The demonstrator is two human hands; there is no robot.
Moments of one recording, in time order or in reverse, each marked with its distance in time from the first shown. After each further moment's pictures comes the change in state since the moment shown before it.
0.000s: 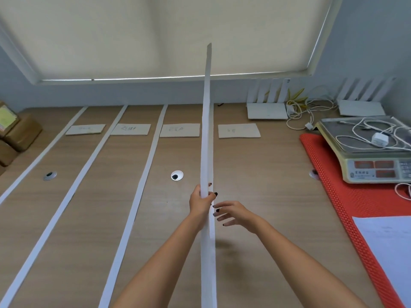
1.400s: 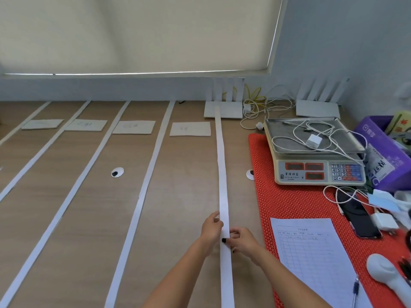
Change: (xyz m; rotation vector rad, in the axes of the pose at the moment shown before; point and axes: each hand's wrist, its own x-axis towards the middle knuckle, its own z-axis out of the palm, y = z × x) left_hand -0.074 -0.062 0.292 0.203 -0.190 -0.283; right_hand -0.106 0.150 -0.231 -0.042 0.168 0.025
